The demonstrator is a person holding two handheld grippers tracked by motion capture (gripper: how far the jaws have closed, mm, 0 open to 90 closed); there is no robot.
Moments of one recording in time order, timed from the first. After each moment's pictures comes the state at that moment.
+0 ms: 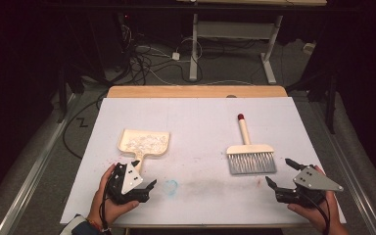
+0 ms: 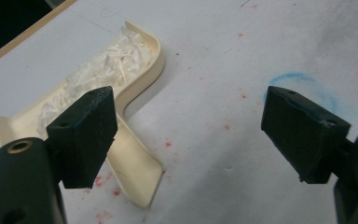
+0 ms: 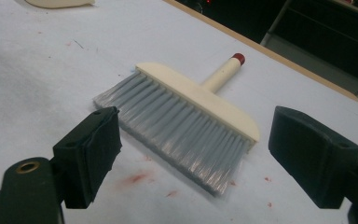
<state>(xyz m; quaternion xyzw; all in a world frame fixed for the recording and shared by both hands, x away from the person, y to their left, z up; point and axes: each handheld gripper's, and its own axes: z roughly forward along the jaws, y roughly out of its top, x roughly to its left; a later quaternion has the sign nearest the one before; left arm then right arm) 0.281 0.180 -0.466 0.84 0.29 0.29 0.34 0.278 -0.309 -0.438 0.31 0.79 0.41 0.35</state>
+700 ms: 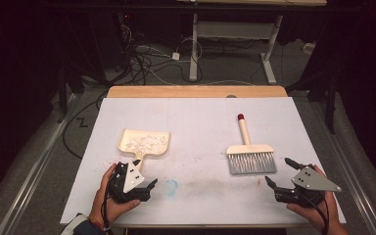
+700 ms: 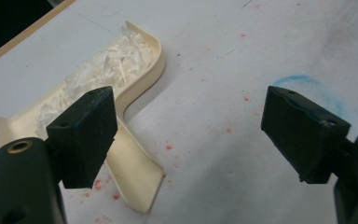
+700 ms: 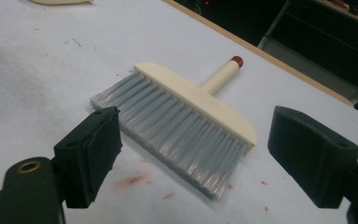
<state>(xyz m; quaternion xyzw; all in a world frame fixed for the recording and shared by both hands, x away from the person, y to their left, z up) 0.284 0.177 -0.467 0.85 0.29 0.29 0.34 0.278 -0.308 -0.439 0.30 0.79 0.40 0.36</state>
